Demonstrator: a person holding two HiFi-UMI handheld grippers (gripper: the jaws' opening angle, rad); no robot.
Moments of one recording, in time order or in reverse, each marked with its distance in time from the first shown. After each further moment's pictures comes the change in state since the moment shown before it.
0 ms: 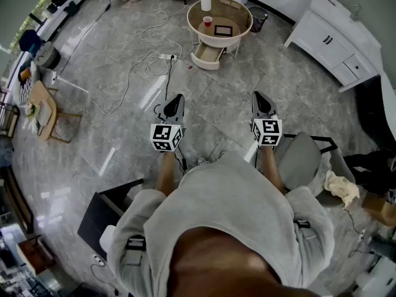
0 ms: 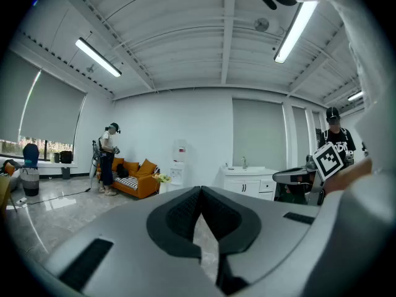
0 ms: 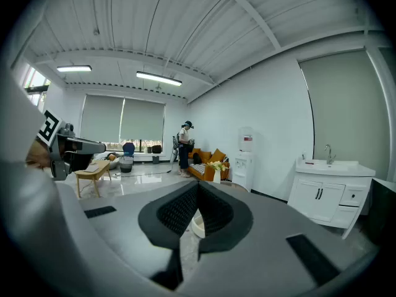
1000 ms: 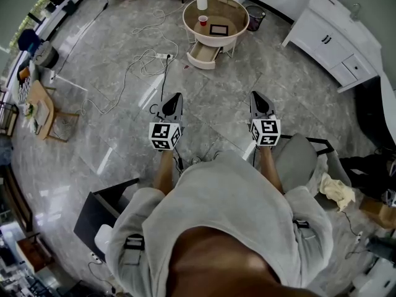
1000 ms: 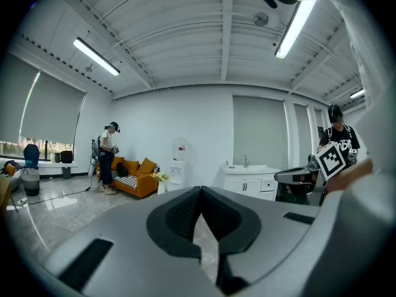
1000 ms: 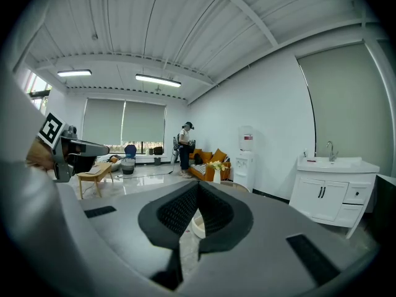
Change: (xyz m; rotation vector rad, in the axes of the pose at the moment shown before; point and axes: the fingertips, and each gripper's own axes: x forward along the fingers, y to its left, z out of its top) left arm 0.039 -0.028 0.000 0.004 0.016 0.013; right arm 0.005 -0.042 -0.007 0.022 -0.005 0.025
